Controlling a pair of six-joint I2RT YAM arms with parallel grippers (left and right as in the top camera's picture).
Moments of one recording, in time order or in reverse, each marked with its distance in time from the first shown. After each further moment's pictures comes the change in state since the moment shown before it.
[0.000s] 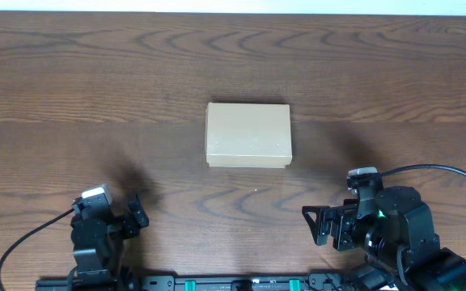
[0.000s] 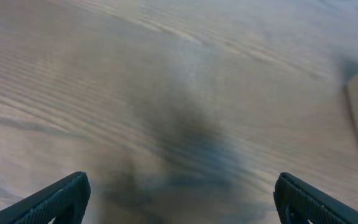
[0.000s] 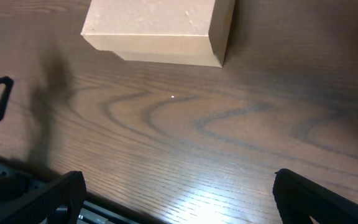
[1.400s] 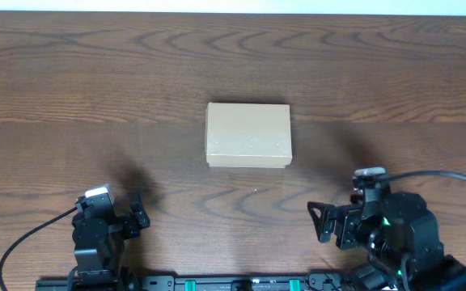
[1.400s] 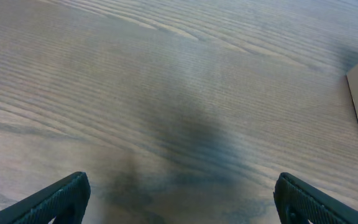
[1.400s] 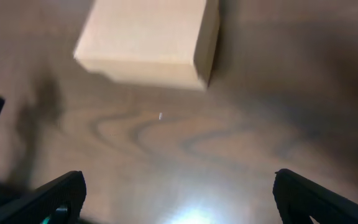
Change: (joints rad) left arm -0.021 0.000 0.000 0.005 -0.007 0.028; right arm 0.009 -0.065 -0.026 0.060 0.092 -0.029
